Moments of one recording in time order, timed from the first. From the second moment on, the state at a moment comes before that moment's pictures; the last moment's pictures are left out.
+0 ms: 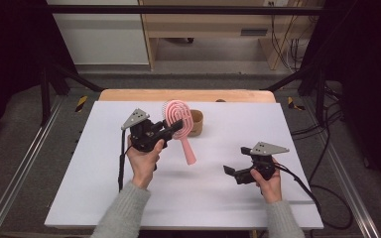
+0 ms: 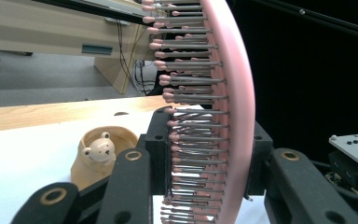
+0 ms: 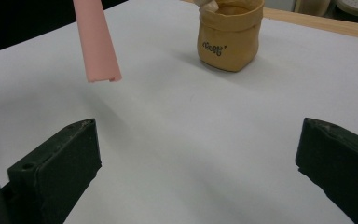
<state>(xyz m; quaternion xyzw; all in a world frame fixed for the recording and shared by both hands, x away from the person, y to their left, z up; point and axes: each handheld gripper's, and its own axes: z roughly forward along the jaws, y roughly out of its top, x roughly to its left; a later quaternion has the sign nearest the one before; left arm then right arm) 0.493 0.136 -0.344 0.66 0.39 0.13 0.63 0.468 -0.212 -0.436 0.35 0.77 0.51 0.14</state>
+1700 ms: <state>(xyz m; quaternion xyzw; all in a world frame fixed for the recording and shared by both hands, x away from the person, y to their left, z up) 0.519 0.142 -0.312 0.65 0.39 0.15 0.63 0.460 -0.253 -0.449 0.38 0.76 0.50 0.15</state>
